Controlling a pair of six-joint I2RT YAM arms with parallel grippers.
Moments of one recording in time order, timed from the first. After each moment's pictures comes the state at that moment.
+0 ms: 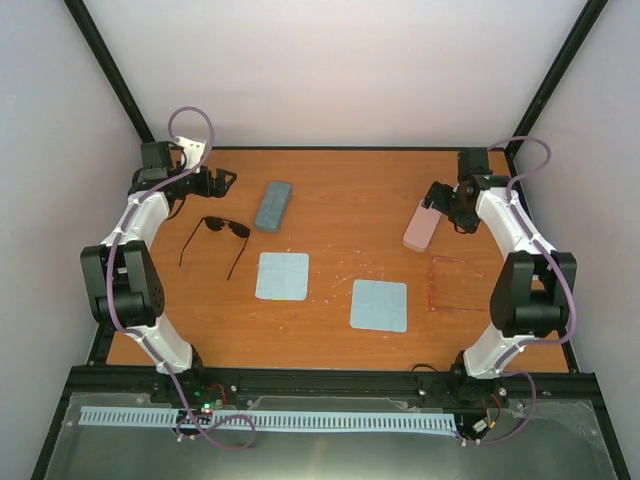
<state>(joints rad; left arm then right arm) 0.15 1.71 1.32 -0.28 0.61 0.18 0.00 1.65 1.36 -0.80 -0.06 0.49</state>
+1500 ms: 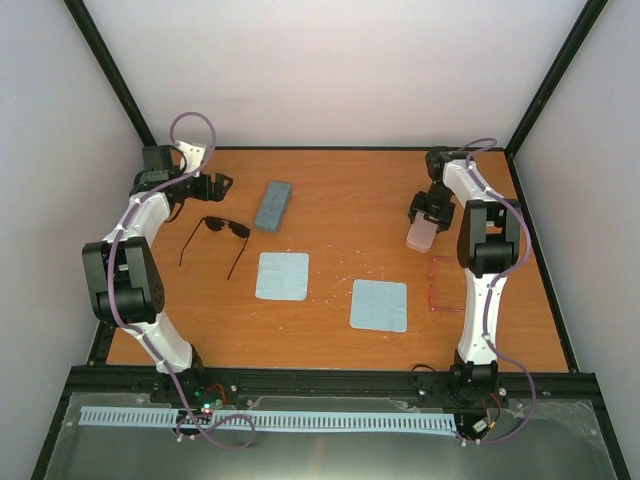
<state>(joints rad) 0.15 1.73 1.30 -0.28 0.52 0.22 0.06 2.27 1.89 -1.17 -0.08 0.46</state>
